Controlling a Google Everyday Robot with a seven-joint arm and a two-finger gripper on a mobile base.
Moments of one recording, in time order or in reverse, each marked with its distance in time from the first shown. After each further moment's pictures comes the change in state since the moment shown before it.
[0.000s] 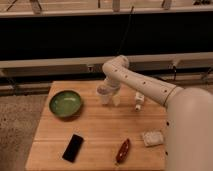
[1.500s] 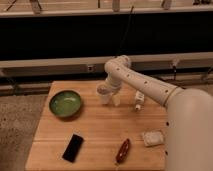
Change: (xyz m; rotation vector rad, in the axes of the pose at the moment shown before) arm 0.001 0.002 0.003 -0.007 -0.046 -0.006
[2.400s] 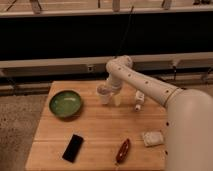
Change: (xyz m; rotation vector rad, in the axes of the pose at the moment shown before) arm 0.004 0.002 0.003 -0.001 -0.023 -0.001
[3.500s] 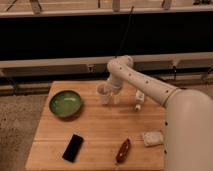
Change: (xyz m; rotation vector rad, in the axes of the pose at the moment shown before) arm 0.003 -0.002 0.002 -0.003 -0.015 -0.006
